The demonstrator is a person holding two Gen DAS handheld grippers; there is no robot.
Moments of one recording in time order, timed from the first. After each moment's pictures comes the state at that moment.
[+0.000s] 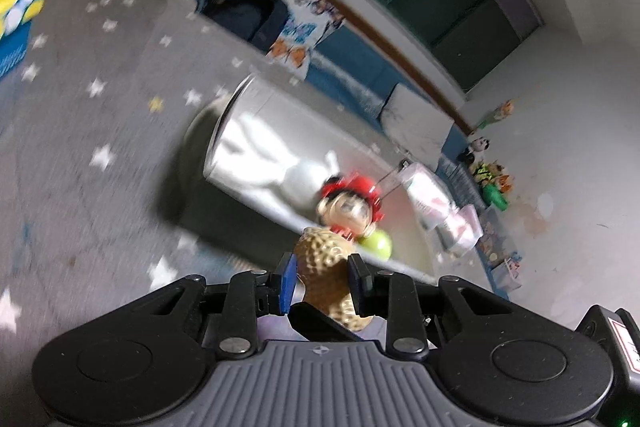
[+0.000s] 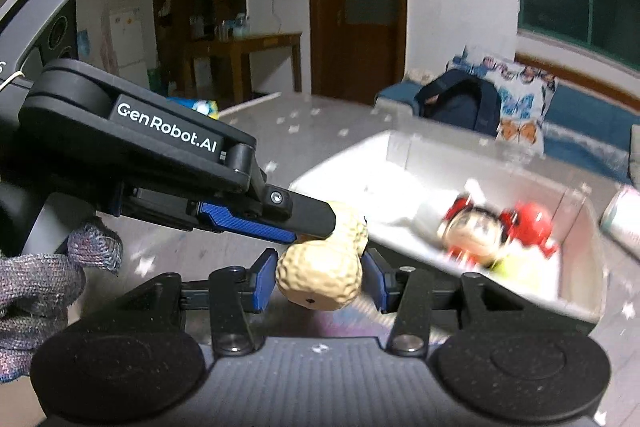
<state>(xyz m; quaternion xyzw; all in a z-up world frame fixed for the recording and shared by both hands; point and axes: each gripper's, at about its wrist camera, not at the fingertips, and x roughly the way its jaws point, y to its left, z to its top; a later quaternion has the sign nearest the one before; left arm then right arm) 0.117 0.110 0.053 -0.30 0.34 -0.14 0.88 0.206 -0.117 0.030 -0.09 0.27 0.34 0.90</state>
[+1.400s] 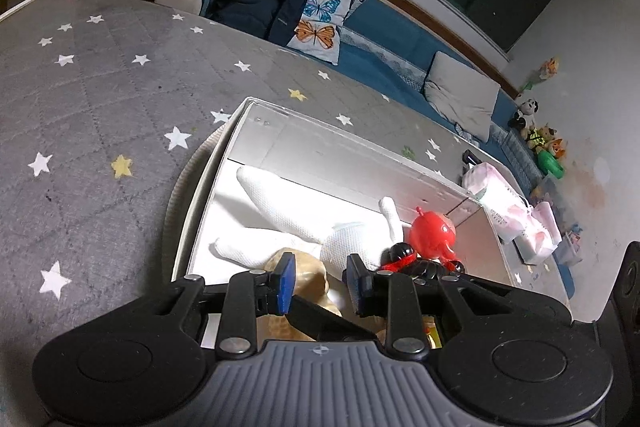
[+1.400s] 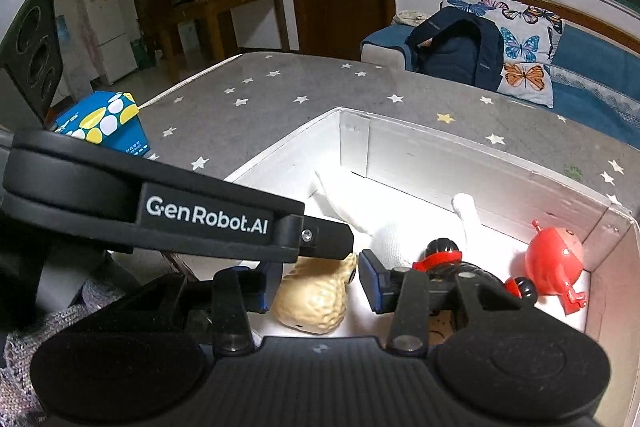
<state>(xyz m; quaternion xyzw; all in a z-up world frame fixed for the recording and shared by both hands) 0.249 0.092 0.021 -0.22 0.40 -0.09 0.88 0.348 -0.093 0.003 -0.08 0.37 0.33 0.87</state>
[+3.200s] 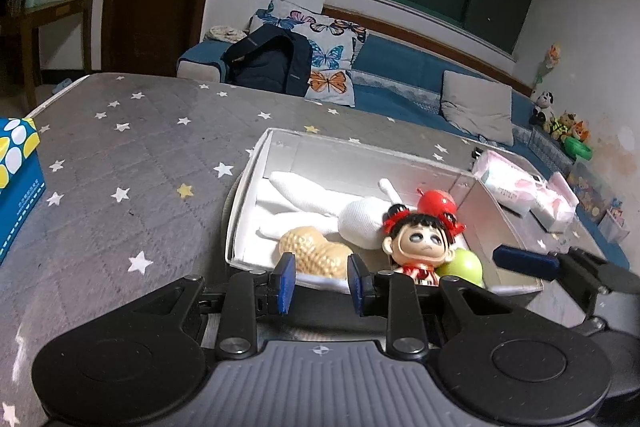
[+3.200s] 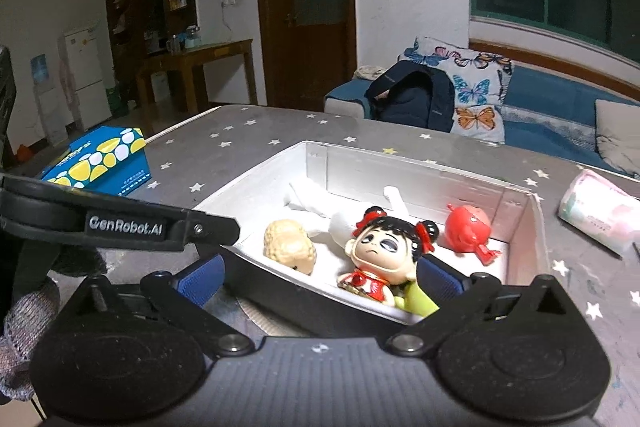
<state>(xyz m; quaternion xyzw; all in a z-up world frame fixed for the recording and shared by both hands) 0.154 0.068 0.047 -0.11 0.33 -0.04 0.94 0.265 -0.156 0.029 -0.06 0.28 0.28 0.92</state>
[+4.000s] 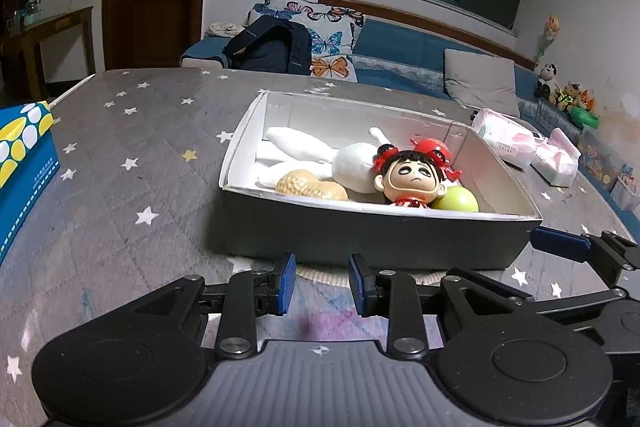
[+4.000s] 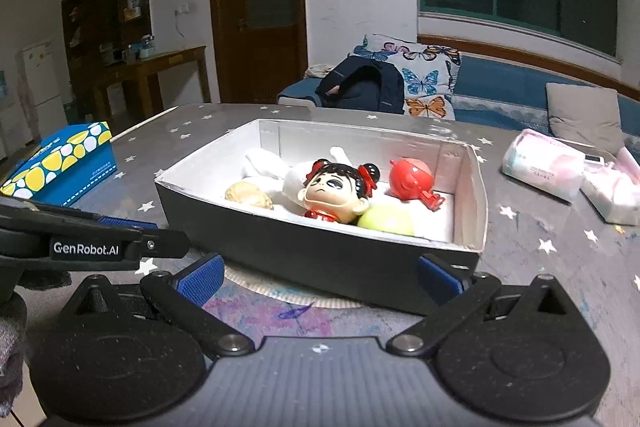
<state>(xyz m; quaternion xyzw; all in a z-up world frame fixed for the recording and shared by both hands) 0.113 0.044 0.024 -0.07 0.34 -0.03 0.94 0.228 -0.189 0.008 -0.04 0.28 0.21 0.94</state>
